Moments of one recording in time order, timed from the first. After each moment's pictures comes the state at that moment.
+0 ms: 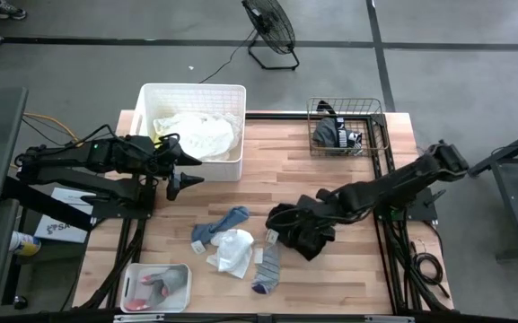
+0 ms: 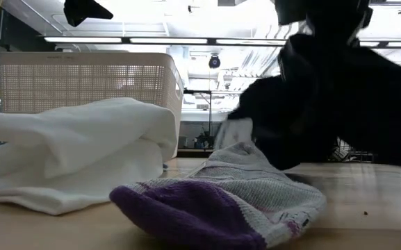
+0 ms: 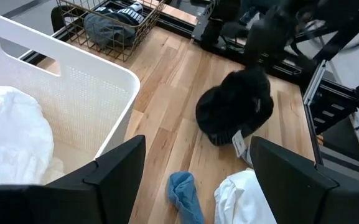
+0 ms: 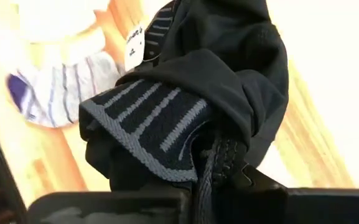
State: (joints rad) left arm -0.01 0.72 0.94 -0.63 -0.12 -0.37; right arm 0.35 1.51 1.14 -0.79 0.11 0.84
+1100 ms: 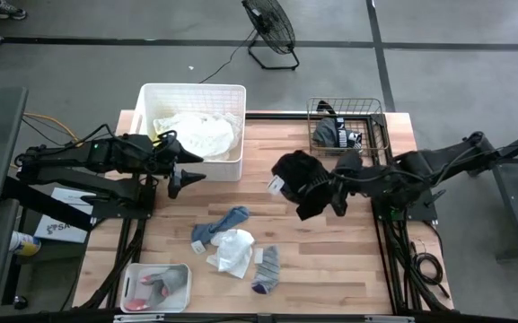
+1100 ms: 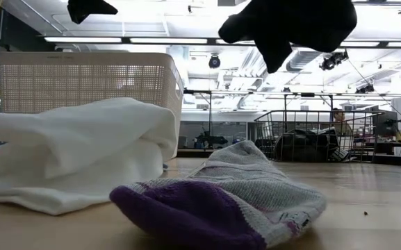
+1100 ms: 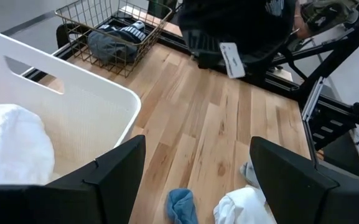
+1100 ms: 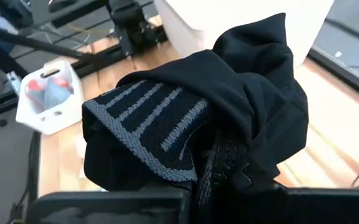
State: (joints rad) left arm -0.01 0.72 0.94 -0.57 -0.14 -0.37; right arm 0.34 1.04 1.14 -0.72 0.49 0.63
